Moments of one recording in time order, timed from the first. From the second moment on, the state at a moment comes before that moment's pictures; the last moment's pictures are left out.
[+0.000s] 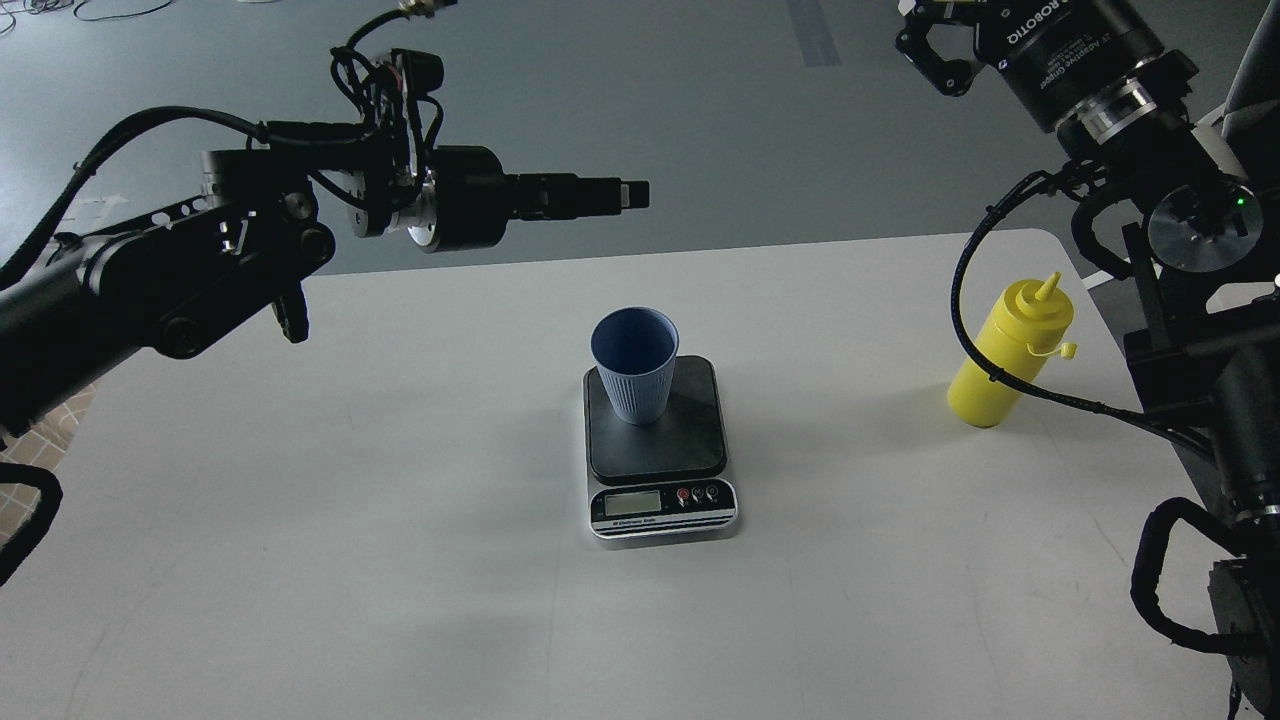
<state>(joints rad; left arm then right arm) -1.20 0.47 -0.39 -1.02 1.30 -0.49 -0.33 0.74 -0.13 1.57 1.05 -0.35 0.49 -0.24</state>
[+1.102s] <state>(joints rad) -0.75 0.51 -0.97 -0.81 0.20 -0.49 -0.33 0.72 -0.13 1.57 1.04 -0.35 0.49 -0.25</state>
